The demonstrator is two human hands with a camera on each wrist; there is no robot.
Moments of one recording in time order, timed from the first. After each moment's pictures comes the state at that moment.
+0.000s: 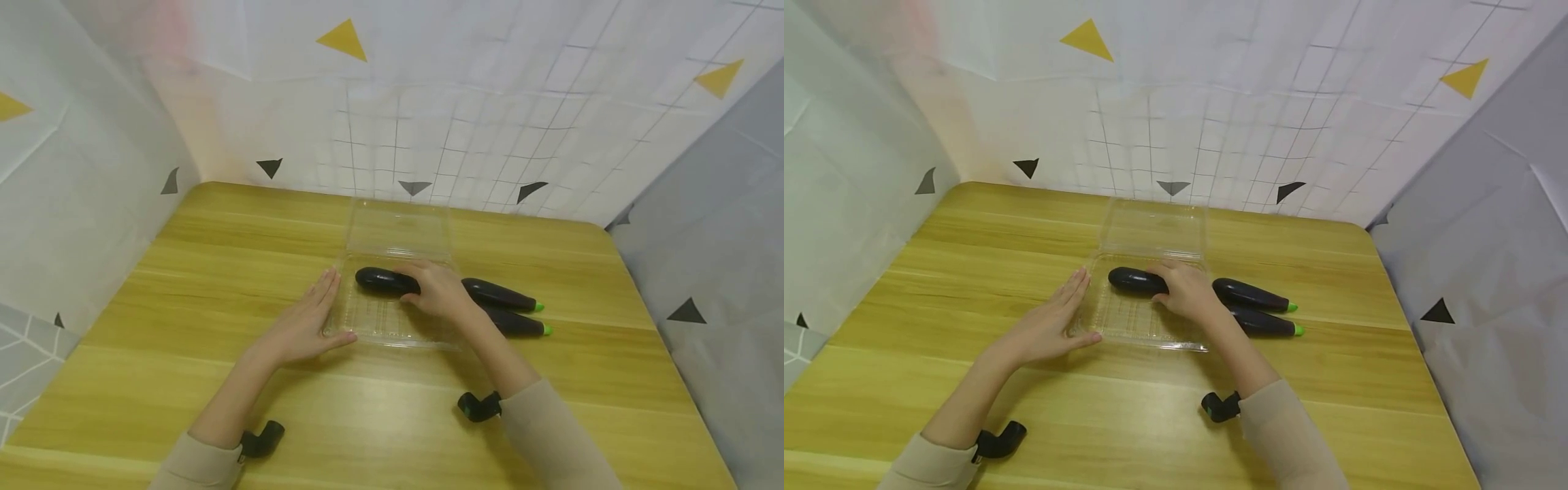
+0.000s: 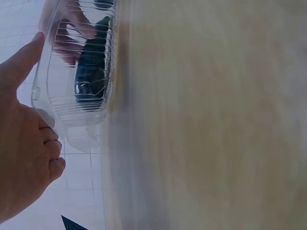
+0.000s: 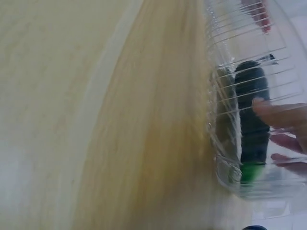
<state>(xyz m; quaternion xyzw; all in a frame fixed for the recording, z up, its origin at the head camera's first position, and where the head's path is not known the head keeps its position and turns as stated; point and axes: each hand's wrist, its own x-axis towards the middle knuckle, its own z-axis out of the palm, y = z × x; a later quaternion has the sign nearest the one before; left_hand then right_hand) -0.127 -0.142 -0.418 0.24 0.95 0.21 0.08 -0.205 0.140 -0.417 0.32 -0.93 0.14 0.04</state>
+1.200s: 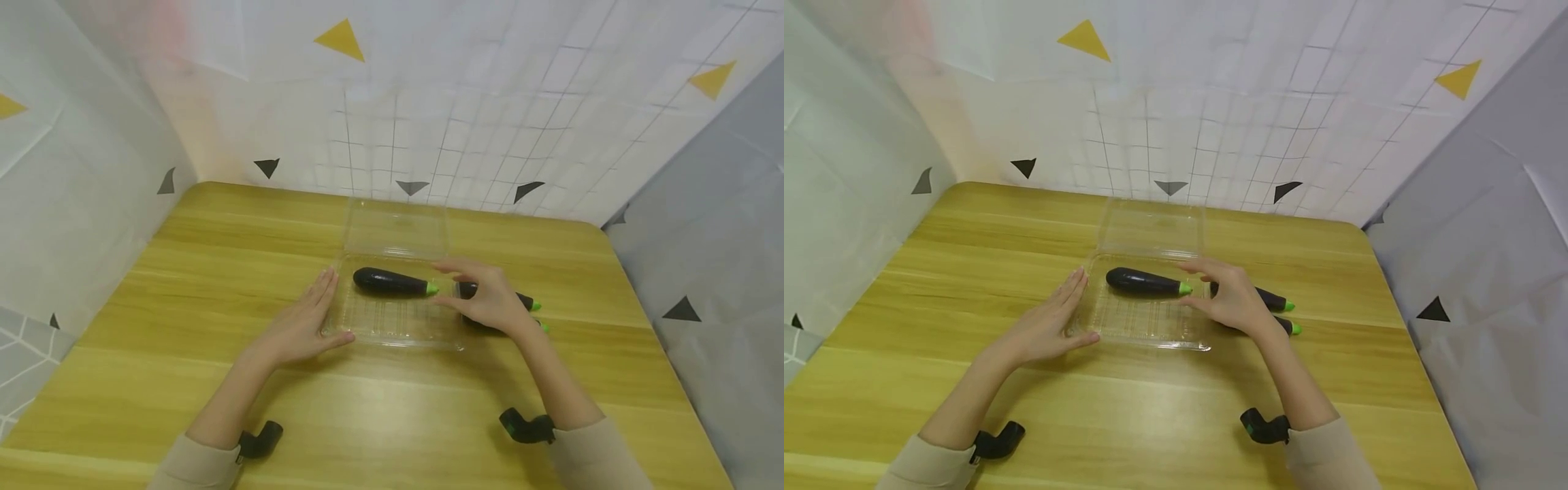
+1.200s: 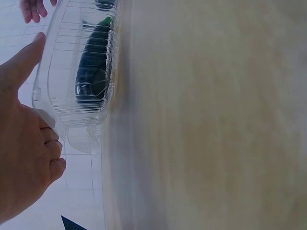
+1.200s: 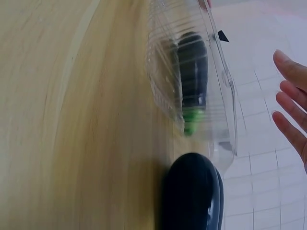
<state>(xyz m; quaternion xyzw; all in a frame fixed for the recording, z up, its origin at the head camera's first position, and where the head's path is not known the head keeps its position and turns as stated) -0.126 -0.142 -0.419 0.24 0.95 0.21 0.07 -0.167 0.202 -0.378 0.36 -0.84 0.40 0.09</state>
